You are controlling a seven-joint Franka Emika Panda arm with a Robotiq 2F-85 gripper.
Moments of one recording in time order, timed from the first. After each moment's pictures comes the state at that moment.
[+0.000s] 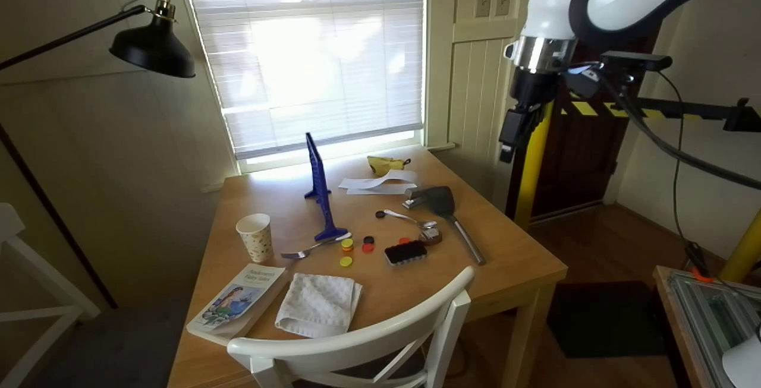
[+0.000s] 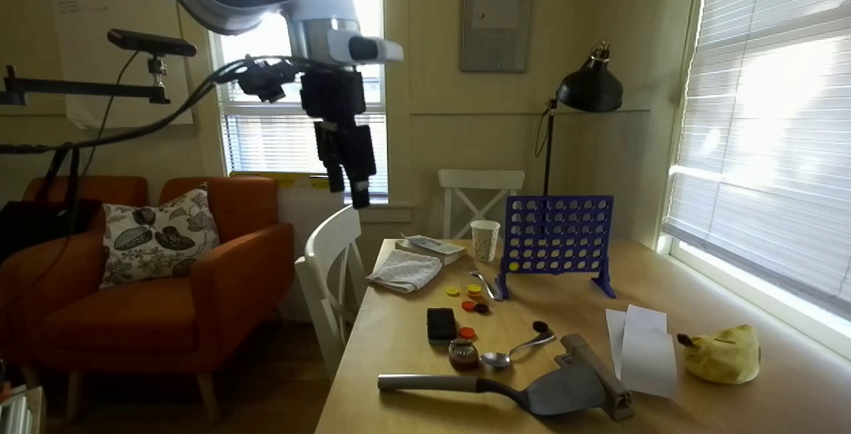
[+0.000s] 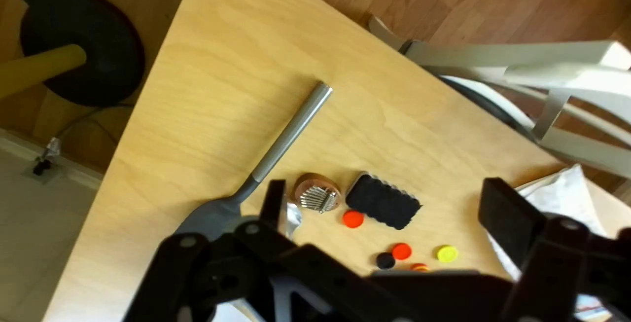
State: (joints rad) arm -0.10 -0.35 -0.15 -2.41 -0.04 2.17 0.04
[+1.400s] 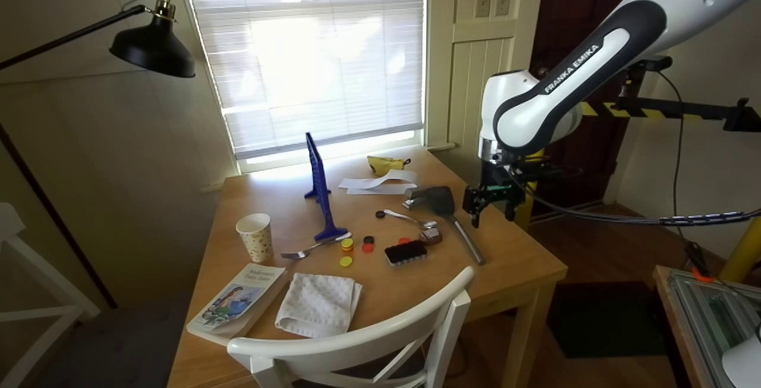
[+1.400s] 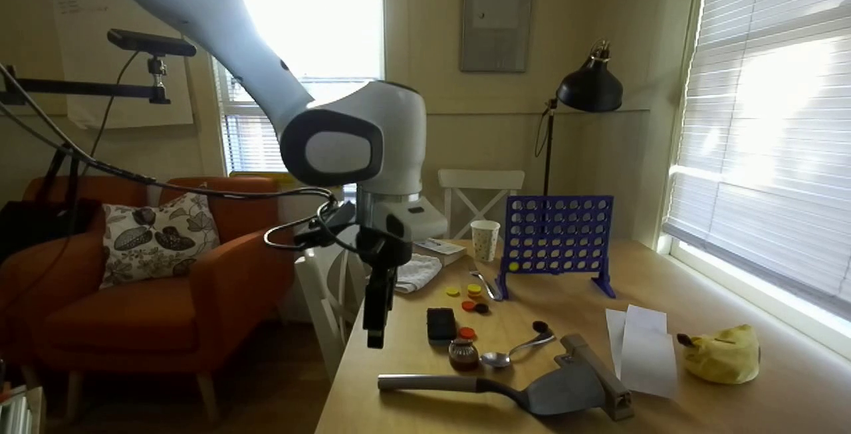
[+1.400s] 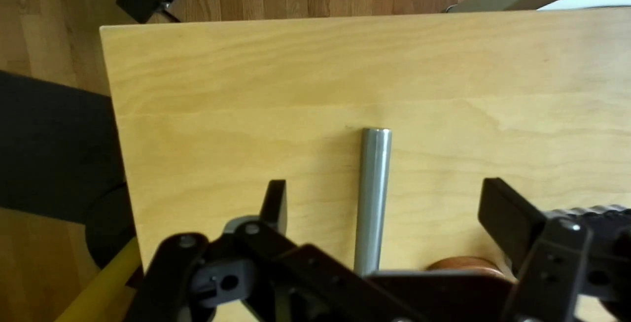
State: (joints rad) arm -0.16 0.15 -0.16 -2.36 0.12 2.46 0.45
